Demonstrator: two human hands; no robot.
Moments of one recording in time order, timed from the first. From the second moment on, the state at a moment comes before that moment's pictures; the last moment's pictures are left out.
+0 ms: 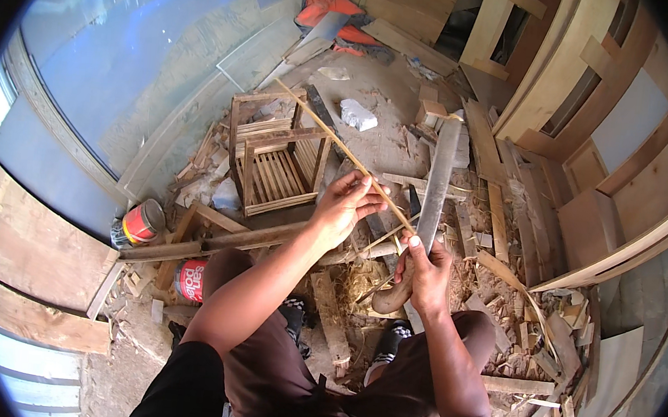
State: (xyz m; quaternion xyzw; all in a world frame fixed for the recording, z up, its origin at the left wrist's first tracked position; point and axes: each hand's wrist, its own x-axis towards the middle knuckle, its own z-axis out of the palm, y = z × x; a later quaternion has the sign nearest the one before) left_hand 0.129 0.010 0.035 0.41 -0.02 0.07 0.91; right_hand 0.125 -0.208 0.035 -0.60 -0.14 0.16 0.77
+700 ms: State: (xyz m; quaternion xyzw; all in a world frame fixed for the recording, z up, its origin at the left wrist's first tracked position) left_hand 0.124 0.020 0.052 0.38 0.02 -0.01 0.92; right_hand 0.138 -0.209 0.042 -0.61 -0.16 0.06 0.77
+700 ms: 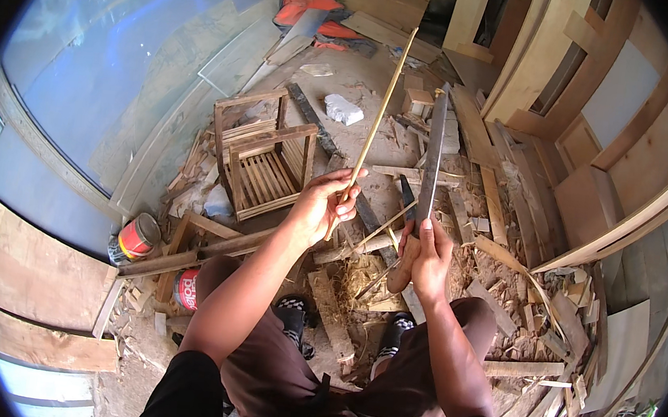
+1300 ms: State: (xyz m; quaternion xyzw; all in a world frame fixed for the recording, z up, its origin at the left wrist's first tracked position) left_hand 0.109 0.002 0.059 0.59 0.00 -0.08 0.80; right_hand 0.126 -0.214 0.056 -0.82 -0.34 -0.16 0.44
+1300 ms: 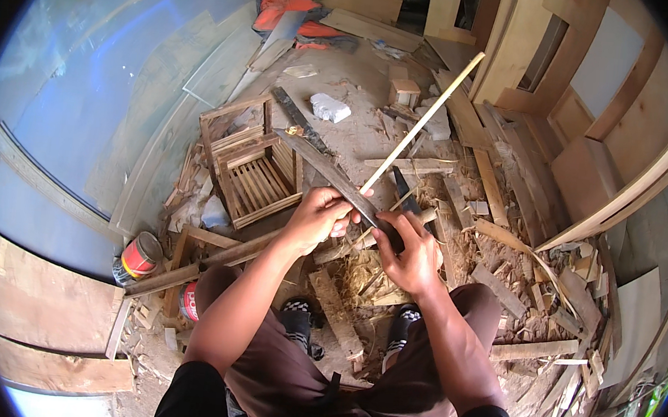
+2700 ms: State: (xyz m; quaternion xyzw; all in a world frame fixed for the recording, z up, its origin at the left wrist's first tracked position) left_hand 0.104 -0.012 0.054 0.65 0.02 0.03 0.76; right_hand 0.135 -0.219 0.057 -0.82 -0.35 -0.26 0.38
